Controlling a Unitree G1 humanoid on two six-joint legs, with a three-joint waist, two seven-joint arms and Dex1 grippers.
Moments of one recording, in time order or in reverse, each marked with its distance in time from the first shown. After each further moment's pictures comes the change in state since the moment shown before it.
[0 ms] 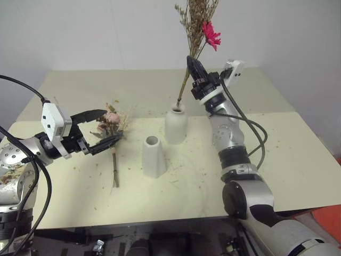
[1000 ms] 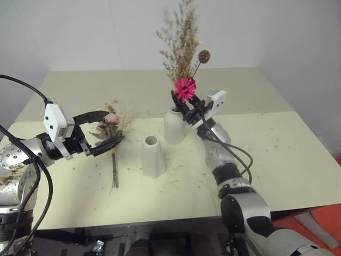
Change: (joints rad) left arm 0.015 0.001 -0.002 -0.018 0.000 0.017 0.004; right arm 0.139 0.032 0.087 0.079 -0.118 -0.228 0.090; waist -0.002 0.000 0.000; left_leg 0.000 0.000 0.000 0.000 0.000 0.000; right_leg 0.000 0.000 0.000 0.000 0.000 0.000
